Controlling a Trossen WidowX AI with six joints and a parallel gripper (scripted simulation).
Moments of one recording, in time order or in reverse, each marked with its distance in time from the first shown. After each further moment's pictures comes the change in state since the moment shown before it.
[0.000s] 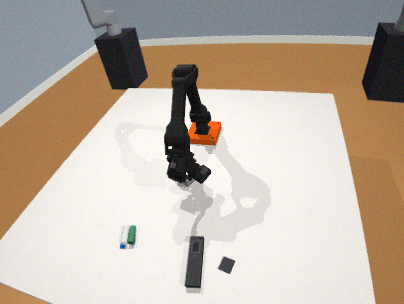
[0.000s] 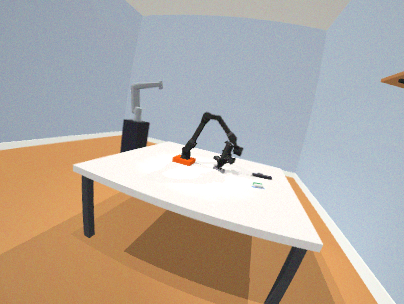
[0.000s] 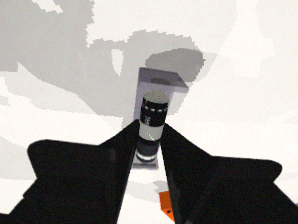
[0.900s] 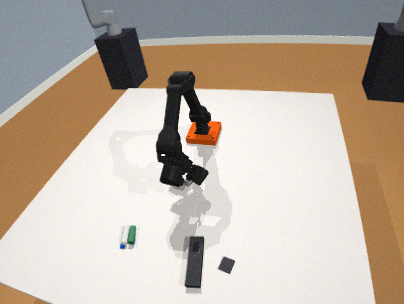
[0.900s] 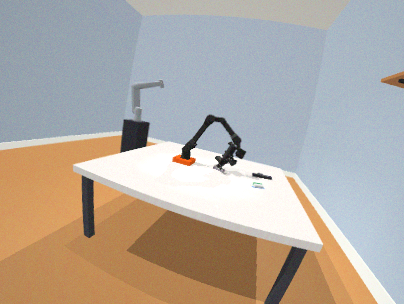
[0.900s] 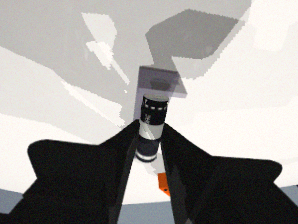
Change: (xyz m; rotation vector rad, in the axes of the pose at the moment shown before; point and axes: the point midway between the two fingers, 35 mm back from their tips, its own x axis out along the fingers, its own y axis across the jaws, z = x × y) arm -0.006 -0.001 0.005 -0.011 0.163 0.011
